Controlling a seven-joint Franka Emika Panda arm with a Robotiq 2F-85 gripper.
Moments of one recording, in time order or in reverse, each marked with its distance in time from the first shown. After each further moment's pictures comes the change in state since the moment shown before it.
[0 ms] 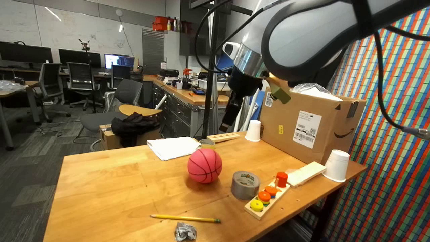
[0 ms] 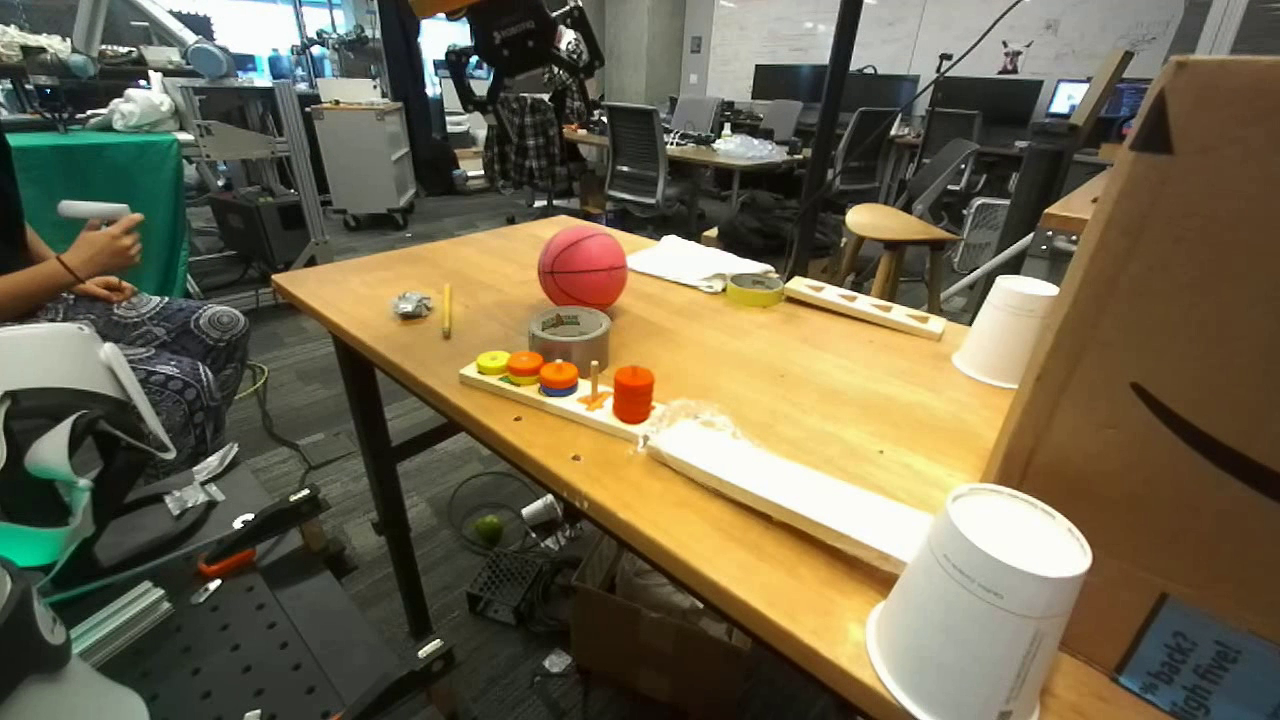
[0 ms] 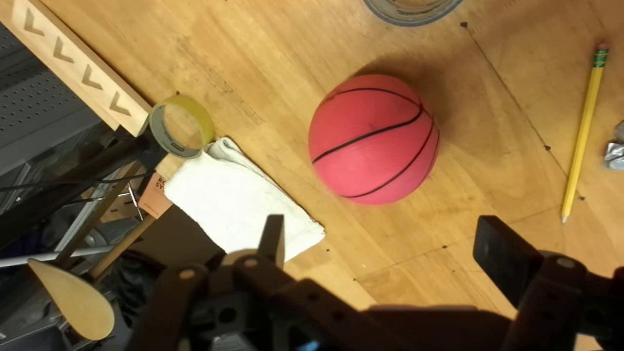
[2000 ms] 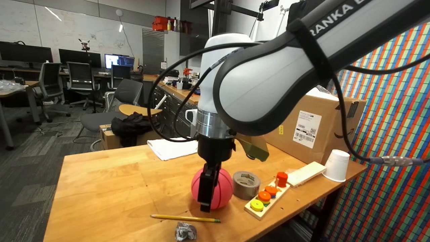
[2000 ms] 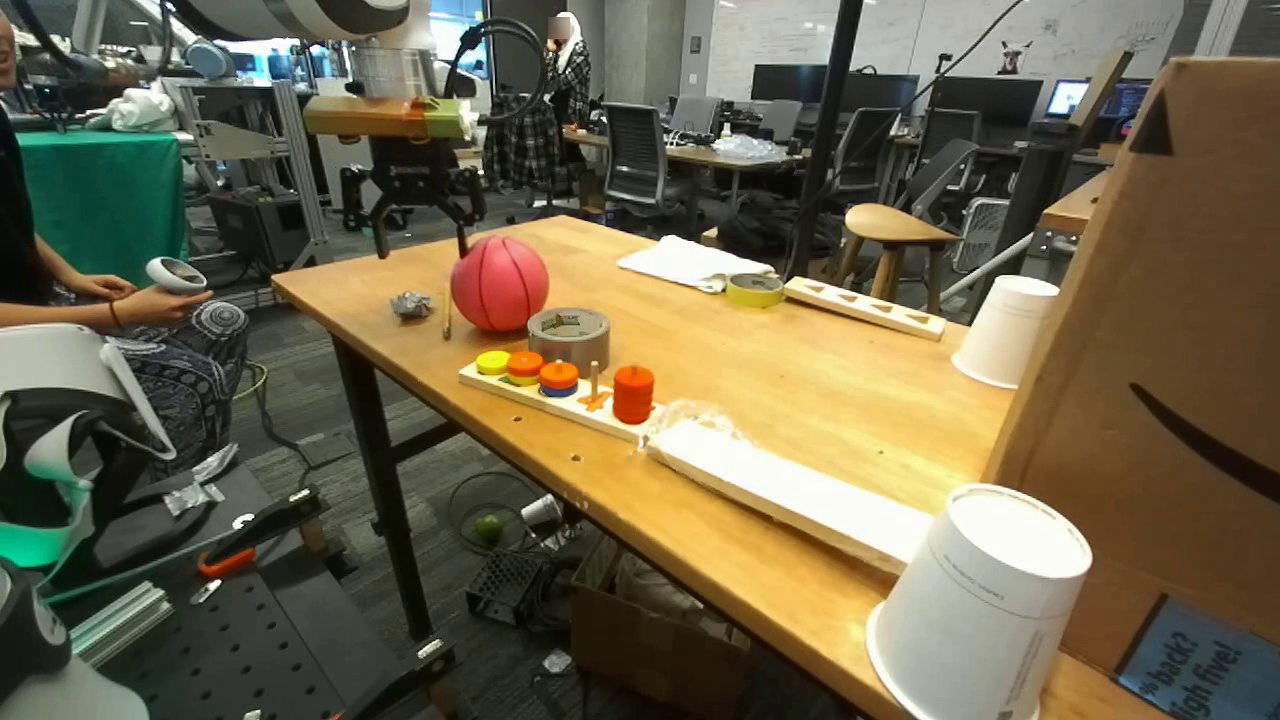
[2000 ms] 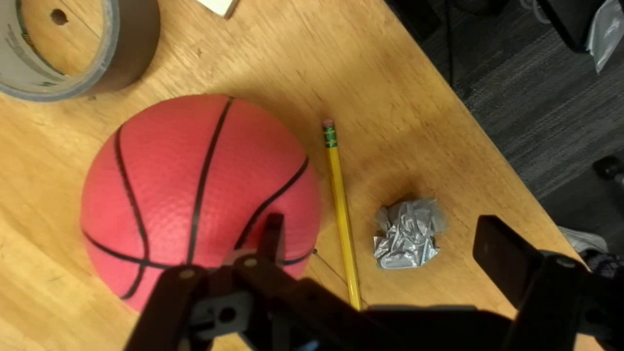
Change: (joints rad) arm 0.150 0.221 0.090 -0.006 0.168 -0.193 0.134
